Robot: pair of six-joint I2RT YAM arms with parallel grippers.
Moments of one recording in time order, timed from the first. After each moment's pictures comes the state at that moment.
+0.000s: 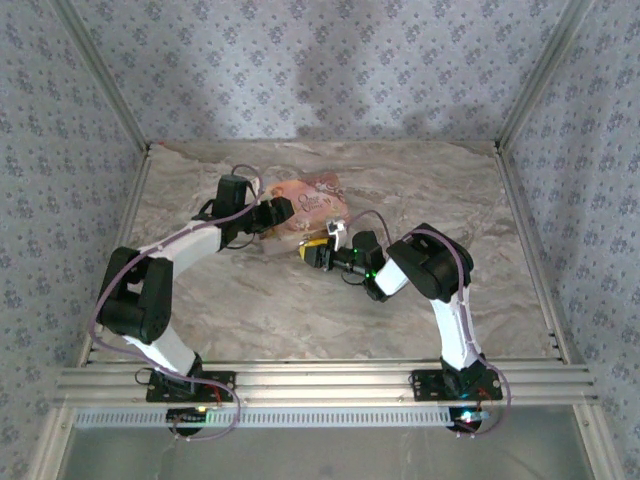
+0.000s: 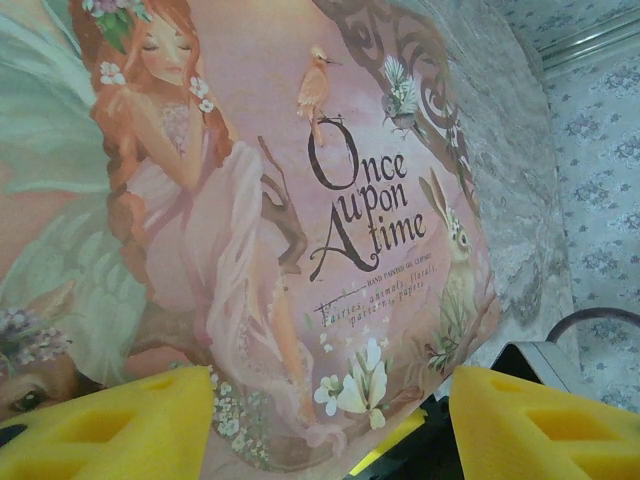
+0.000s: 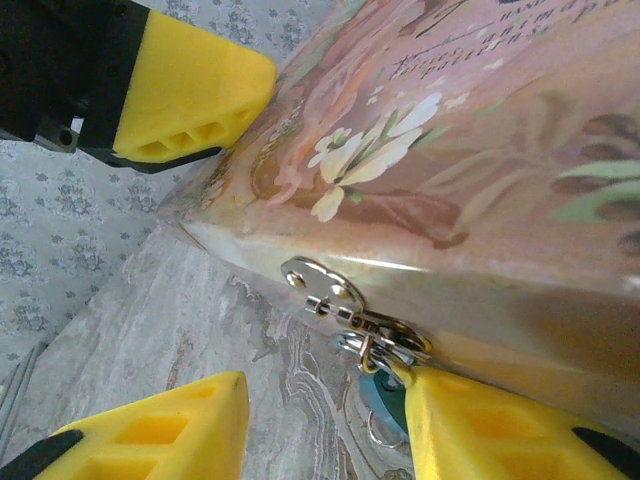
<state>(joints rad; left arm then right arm) -0.34 1.63 0.99 -0.03 0.46 -0.69 0.64 2.12 0.73 1.22 -0.46 0.57</state>
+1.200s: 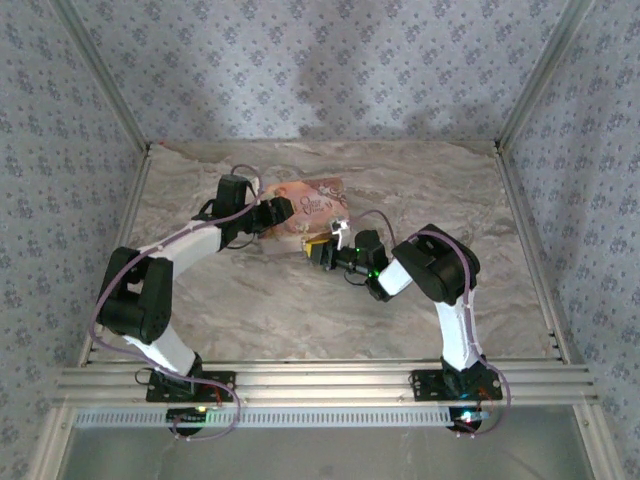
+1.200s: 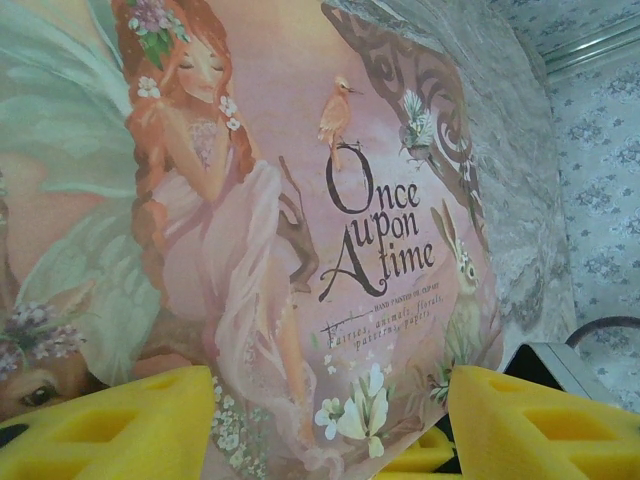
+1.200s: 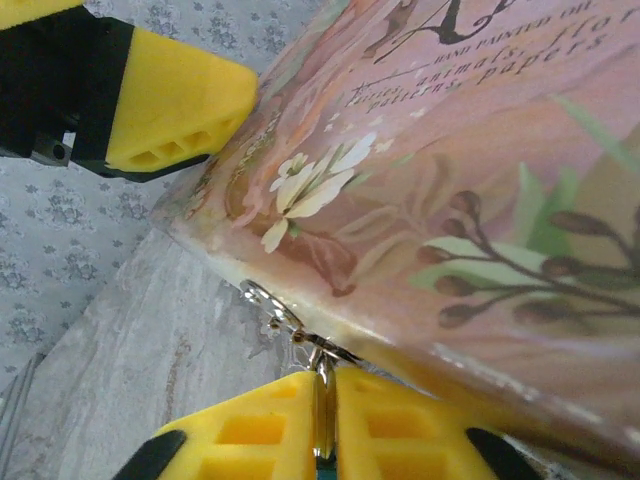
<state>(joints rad) -0.34 1.63 0.99 -0.03 0.45 -0.70 0.63 2.07 0.70 1.17 -0.44 0.59</state>
